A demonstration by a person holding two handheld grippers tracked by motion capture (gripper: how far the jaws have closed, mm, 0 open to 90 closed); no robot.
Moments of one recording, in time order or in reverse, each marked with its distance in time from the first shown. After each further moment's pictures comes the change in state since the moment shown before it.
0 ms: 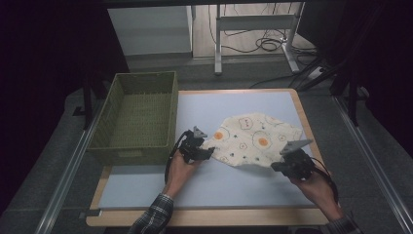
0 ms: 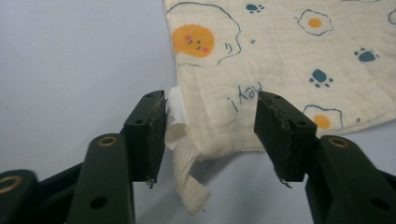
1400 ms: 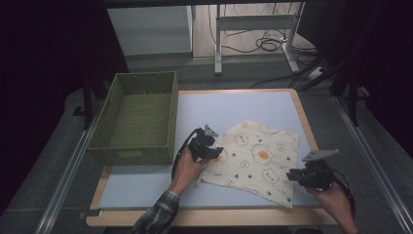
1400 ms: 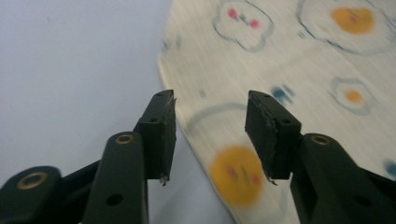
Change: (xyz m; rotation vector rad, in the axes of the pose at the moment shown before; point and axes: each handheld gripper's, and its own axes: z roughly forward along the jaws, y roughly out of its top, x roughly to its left) left arm -0.019 0.033 0.013 0.038 -0.051 0.085; right arm -0.030 -0.056 -0.010 -0.055 0.002 0.162
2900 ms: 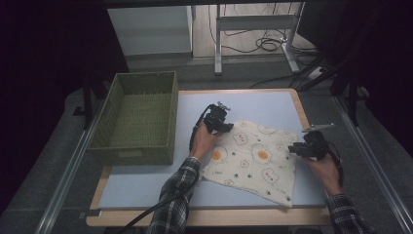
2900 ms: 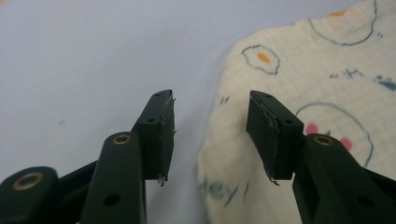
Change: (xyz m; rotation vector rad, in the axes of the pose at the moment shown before) left arm 0.042 0.069 0.074 0.003 -0.007 -0.044; right arm -0.080 0.040 0.041 -0.018 -0.136 0.129
